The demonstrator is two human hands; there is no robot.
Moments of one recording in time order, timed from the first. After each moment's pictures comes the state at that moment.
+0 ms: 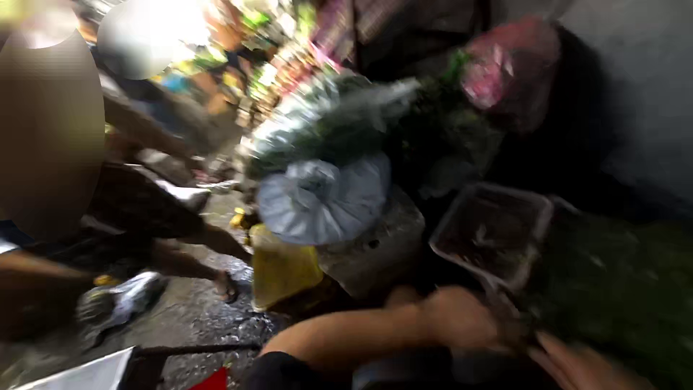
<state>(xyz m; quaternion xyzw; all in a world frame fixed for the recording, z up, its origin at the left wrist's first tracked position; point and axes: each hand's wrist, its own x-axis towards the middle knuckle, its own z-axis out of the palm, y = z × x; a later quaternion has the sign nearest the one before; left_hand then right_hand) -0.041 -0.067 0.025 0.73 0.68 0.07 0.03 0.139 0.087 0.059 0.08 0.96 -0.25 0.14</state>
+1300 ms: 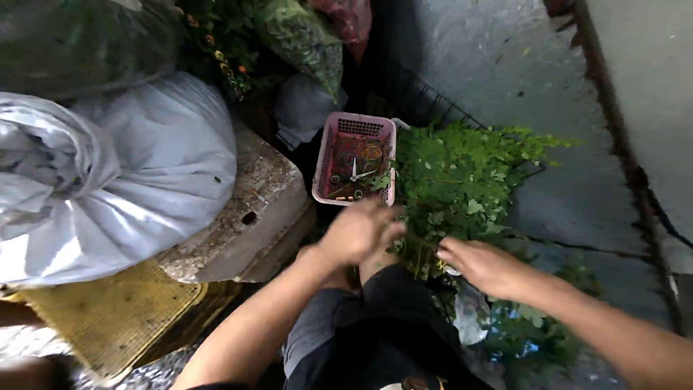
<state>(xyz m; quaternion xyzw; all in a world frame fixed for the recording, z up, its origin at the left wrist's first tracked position) -0.082 -0.019 -0.002 0.68 0.68 0.25 0.14 0.160 0.110 0.062 0.30 0.89 -0.22 0.26</state>
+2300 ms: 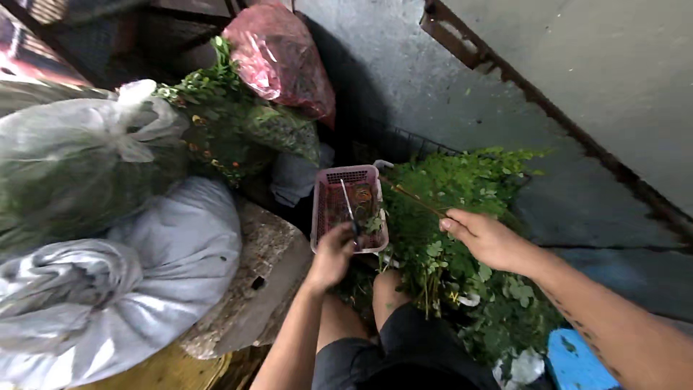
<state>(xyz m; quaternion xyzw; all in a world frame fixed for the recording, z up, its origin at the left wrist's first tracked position) -0.123 0.011 -0.016 0.45 0.64 0.51 0.36 0.146 0.182 0.082 0.35 0.88 -0.33 0.02</state>
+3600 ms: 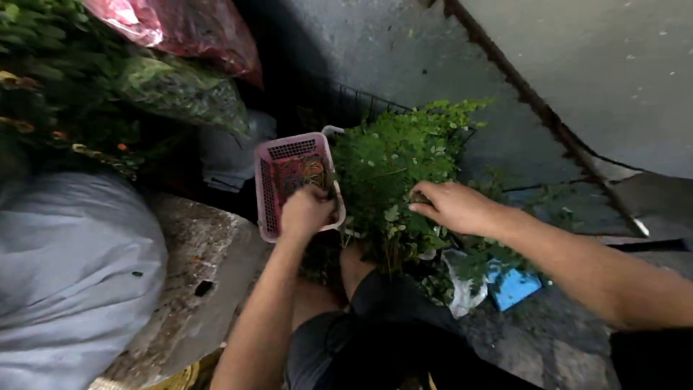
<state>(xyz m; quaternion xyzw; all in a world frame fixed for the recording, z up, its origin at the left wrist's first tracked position) -0.104 0.086 -0.001 0.44 0.82 0.23 0.27 0.182 0.190 0.055 0.38 0.90 -0.19 0.09</state>
